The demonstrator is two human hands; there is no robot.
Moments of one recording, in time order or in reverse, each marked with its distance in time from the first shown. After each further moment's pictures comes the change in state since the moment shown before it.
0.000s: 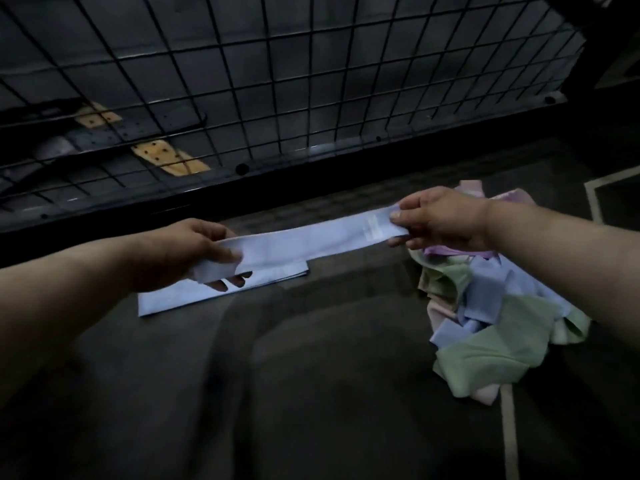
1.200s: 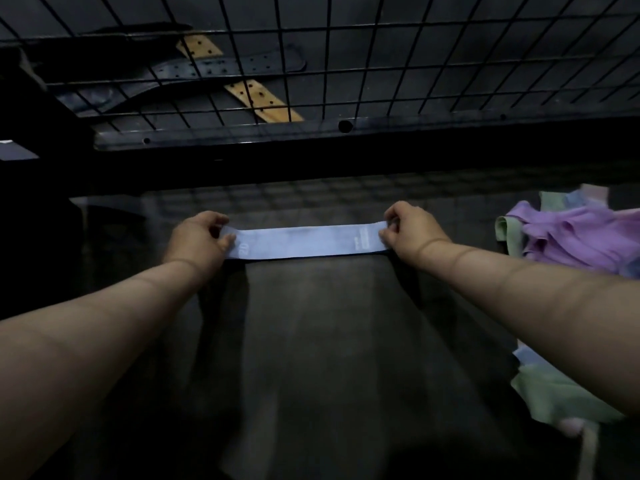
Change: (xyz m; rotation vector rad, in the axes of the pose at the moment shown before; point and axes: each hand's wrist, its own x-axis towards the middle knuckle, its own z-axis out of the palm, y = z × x) left_hand 0.017 -0.157 -0.054 0.315 0.838 0.015; right_hand 0.104 0.037 0.150 -0.829 0.312 -0.187
